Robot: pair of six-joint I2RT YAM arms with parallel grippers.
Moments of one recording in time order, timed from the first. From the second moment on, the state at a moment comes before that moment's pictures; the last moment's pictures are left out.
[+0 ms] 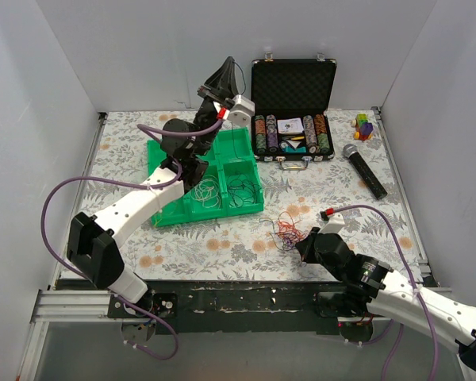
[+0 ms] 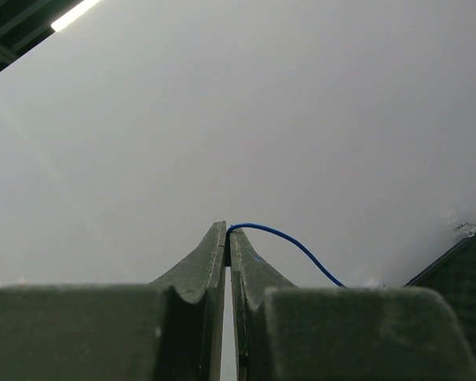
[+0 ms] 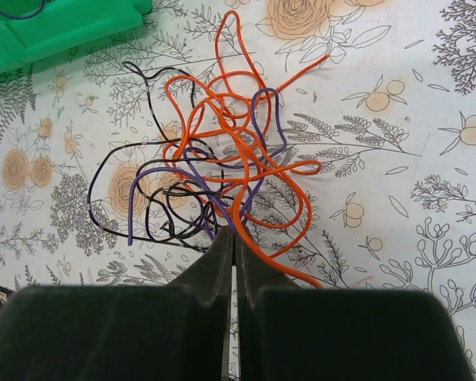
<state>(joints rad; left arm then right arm) -0.68 1.53 1.37 0.87 -0.02 0.89 0.98 0.48 0.22 -0.38 0.42 0.83</state>
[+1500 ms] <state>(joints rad) -0.64 1.64 1.48 0.96 -0.01 0.85 0.98 0.50 0.21 -0.38 0.42 0.83</state>
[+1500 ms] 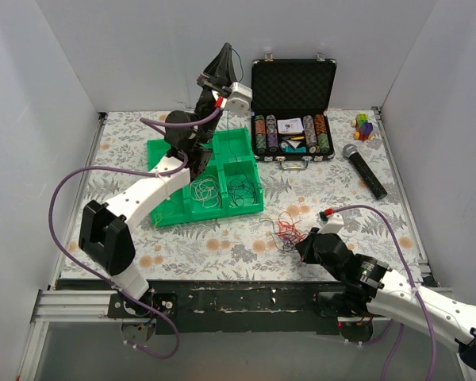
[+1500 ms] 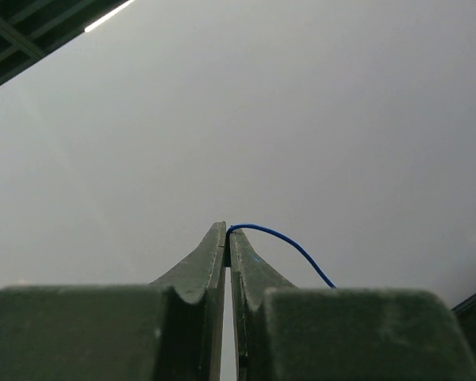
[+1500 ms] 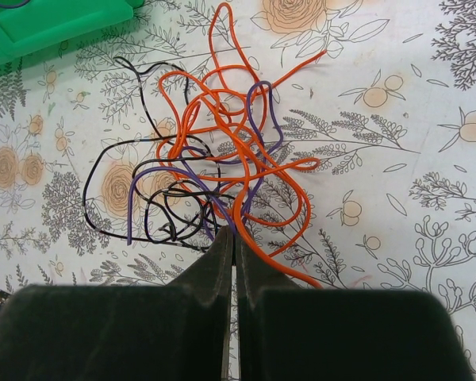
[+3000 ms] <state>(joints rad) -0.55 1.69 1.48 0.92 -0.03 0.76 0.98 0.49 0.20 -0.37 0.42 0.83</state>
